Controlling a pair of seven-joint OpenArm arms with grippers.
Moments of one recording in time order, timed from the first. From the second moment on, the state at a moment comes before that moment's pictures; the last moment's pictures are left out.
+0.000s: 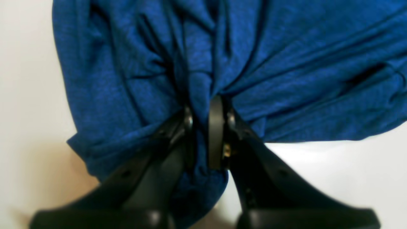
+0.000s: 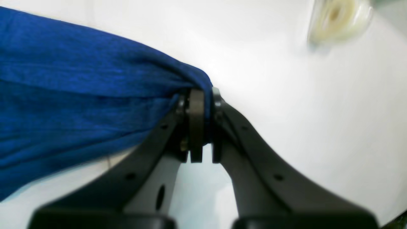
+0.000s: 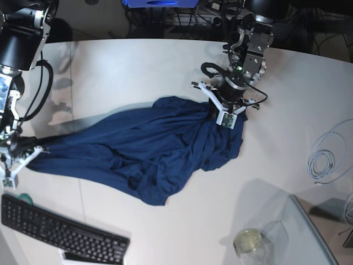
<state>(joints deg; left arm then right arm) 10.2 -9.6 8.4 72.0 -0.1 -7.3 10.7 8.6 11.3 20.7 76.5 -2.4 14.4 -50.3</state>
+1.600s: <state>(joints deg) 27.9 -1.9 -33.0 92.8 -10.7 -7.3 14.3 22.8 -3.2 -15.7 45.7 -2.5 25.9 -35.1</state>
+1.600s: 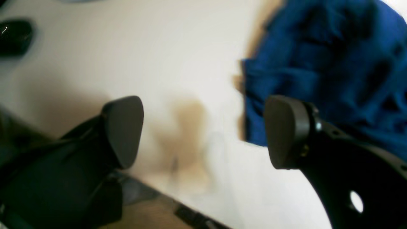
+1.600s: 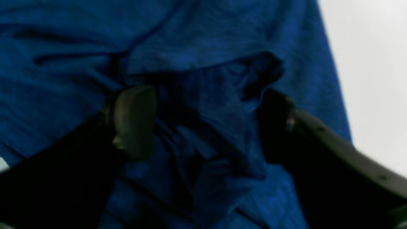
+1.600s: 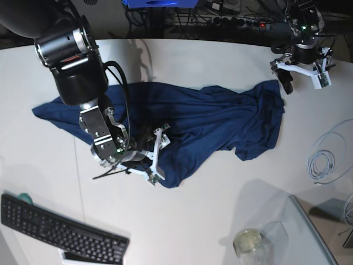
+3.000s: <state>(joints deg) 30.0 -3.9 -33.3 90.3 -16.0 -7.1 14.1 23.8 17.0 20.4 61.8 -2.9 25.4 -49.2</state>
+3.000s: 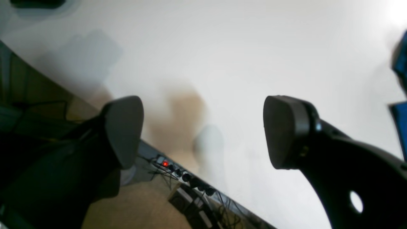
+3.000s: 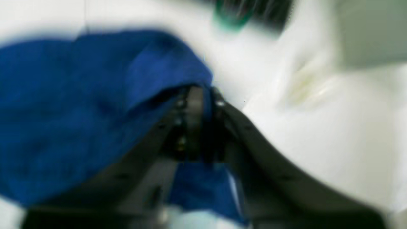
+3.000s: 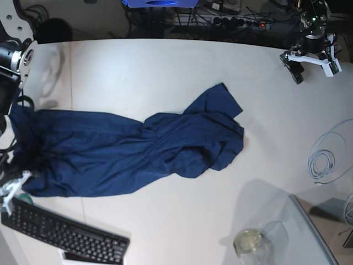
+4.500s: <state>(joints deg) 30.2 -5.6 -29.8 88.8 -16.0 -7.3 14.3 20.7 -5.2 -32.0 58.7 -2.8 29.2 -44.2</state>
